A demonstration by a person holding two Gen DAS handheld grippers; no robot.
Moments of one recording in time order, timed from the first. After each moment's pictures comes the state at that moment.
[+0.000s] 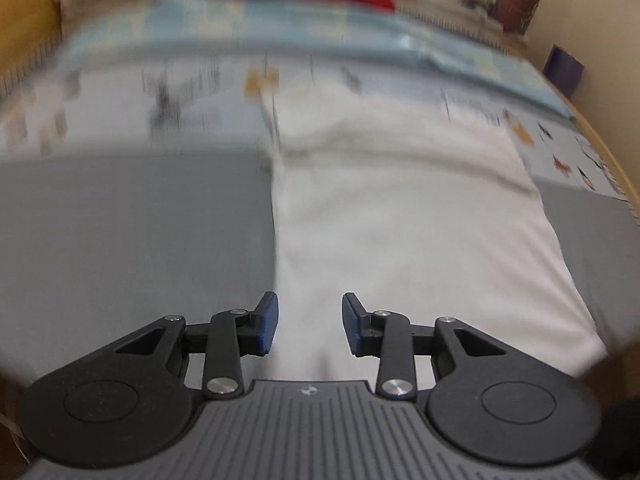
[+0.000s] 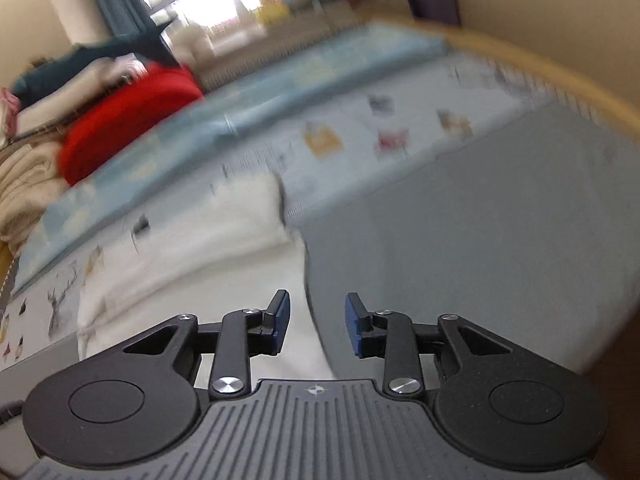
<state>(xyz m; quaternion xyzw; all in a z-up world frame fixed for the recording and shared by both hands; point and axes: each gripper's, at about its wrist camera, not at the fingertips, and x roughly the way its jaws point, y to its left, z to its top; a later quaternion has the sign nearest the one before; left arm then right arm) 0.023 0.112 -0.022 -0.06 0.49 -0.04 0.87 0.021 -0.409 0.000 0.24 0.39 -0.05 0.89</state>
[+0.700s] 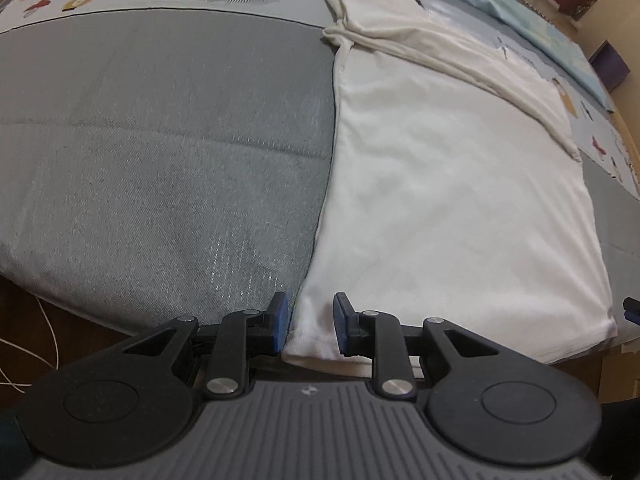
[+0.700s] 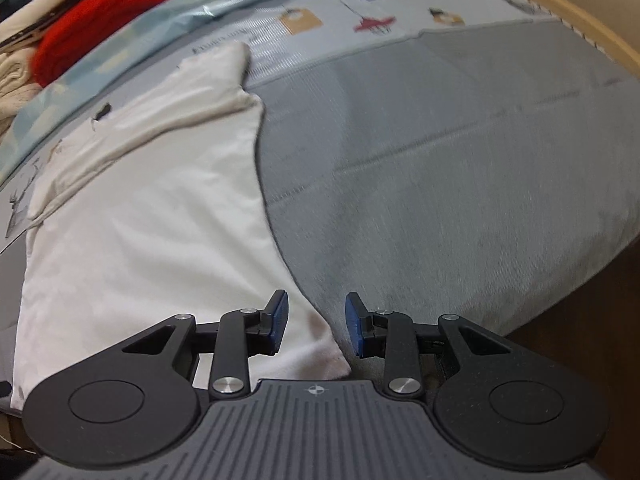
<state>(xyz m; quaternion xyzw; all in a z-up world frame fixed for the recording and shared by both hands) 0.016 0.146 -0.081 -0.11 0.58 0.00 0.81 0.004 -0.400 -0.083 0.18 0.51 -0.05 0.84</state>
